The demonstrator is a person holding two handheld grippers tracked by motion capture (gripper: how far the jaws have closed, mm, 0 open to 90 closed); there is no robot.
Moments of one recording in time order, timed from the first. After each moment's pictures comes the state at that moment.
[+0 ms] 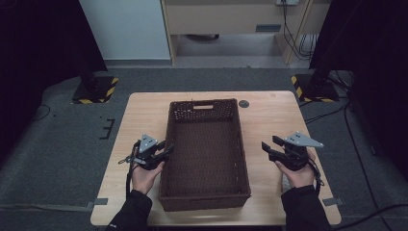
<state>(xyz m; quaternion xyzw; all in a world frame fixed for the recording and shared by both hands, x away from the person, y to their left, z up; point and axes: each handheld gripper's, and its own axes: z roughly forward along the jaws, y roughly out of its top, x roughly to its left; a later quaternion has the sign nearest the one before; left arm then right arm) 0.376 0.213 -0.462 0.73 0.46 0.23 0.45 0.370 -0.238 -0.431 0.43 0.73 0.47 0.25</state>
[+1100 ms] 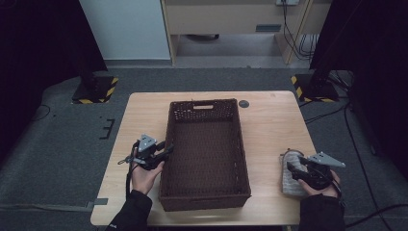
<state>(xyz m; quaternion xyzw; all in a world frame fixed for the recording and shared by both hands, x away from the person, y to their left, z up) 0.375 0.214 -0.461 0.72 0.47 0.22 0.45 0.335 -0.309 -0.481 0.52 0.72 0.37 0.25</state>
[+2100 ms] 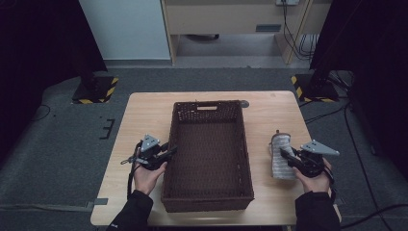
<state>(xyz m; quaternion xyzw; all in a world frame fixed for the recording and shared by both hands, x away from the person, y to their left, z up) 0.375 0.205 -0.462 0.73 0.47 0.20 0.46 0.361 -0.288 -0.458 0.47 0.73 0.43 0.25</state>
